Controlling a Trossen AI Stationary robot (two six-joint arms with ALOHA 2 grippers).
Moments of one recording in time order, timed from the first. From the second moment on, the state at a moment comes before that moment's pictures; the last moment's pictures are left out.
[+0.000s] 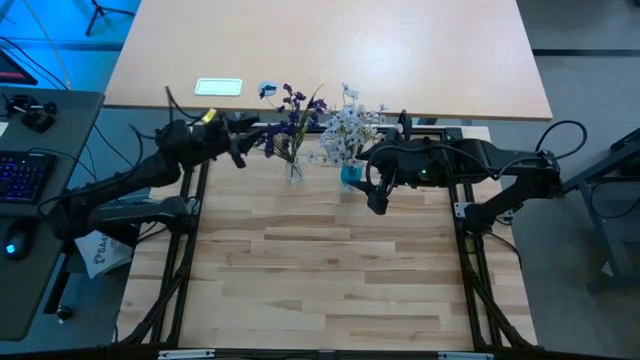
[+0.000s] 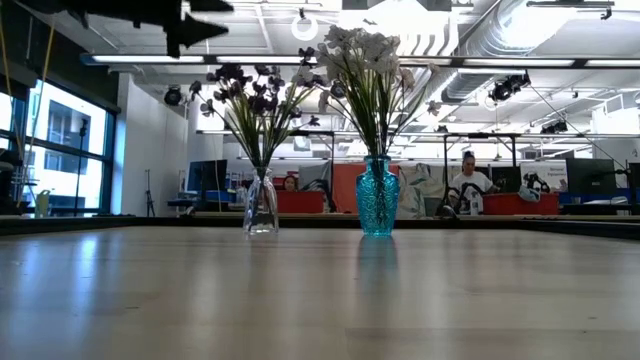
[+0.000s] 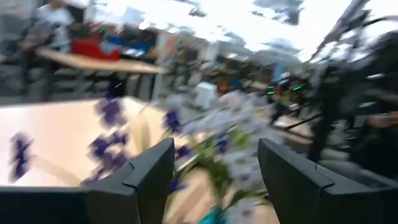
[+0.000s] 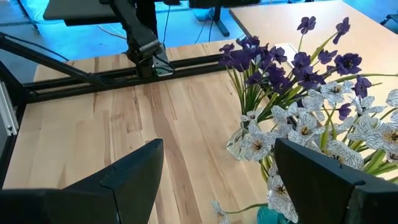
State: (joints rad) left arm 0.53 0.77 0.66 0.22 0.04 -0.23; right arm 0.12 1.43 1.73 -0.86 0.37 0.18
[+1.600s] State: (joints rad) left arm -0.06 0.53 0.12 0.72 -0.27 -0.24; right arm 0.25 0.86 1.05 -0.64 0.11 0.50
